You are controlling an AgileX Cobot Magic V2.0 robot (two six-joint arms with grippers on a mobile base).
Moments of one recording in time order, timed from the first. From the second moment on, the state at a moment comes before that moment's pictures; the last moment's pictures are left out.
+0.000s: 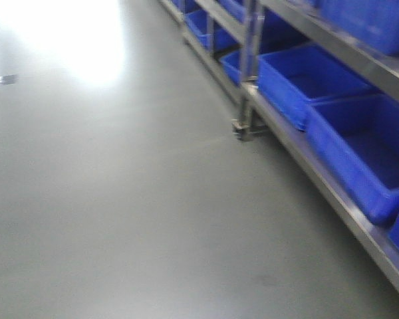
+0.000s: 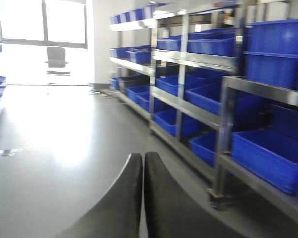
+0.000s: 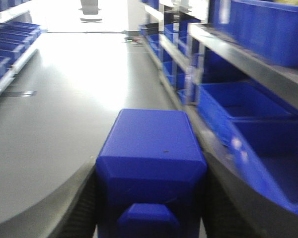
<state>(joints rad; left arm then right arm) 0.01 -0.01 0.03 0.05 0.00 -0.15 0.17 0.05 -0.25 0.01 0.42 -0.06</state>
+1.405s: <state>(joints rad) 0.01 -0.01 0.03 0.05 0.00 -0.15 0.17 0.05 -0.25 0.01 0.42 -0.06</state>
